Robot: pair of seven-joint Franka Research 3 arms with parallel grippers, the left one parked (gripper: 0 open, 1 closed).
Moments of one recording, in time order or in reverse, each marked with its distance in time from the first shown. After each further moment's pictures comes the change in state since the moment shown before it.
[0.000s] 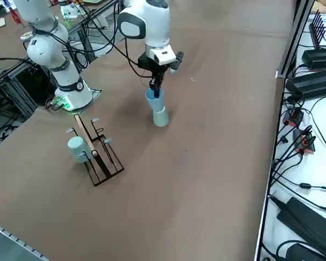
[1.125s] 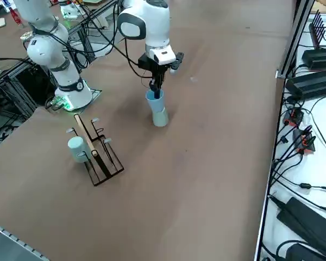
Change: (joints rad) arm 0.001 0.002 0.001 -0.005 -0.024 0.022 0.041
